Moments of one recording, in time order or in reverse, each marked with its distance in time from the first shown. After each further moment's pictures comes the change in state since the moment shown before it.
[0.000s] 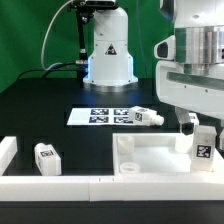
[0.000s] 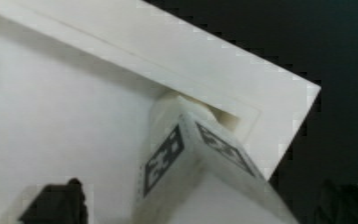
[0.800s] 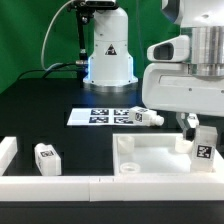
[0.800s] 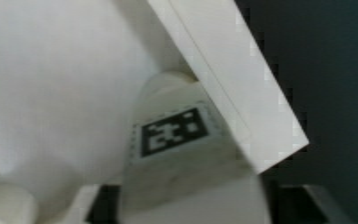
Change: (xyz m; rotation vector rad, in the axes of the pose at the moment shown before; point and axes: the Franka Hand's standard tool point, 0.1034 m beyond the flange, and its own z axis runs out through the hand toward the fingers) arm 0.001 -0.007 0.001 -0.014 0.030 -0.473
